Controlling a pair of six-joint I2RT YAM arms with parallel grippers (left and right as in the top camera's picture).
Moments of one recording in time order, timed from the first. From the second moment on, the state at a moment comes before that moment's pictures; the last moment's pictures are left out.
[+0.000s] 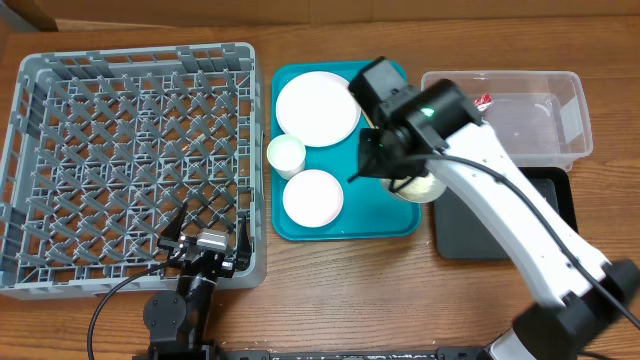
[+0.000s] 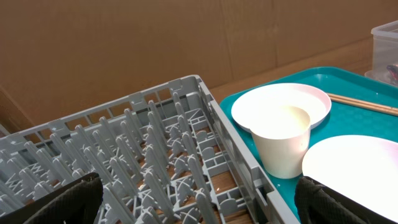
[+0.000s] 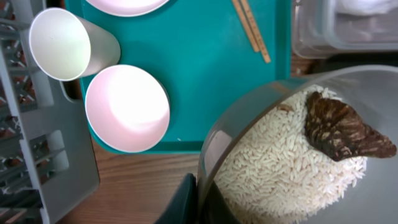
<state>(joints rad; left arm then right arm) 0.06 0.01 0.01 -0.06 0.20 0.27 0.60 1.73 1.83 -1.42 0.04 0.65</state>
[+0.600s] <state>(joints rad) 0.06 0.01 0.01 -0.06 0.20 0.27 0.39 1.30 1.25 -1.08 0.00 0.60</state>
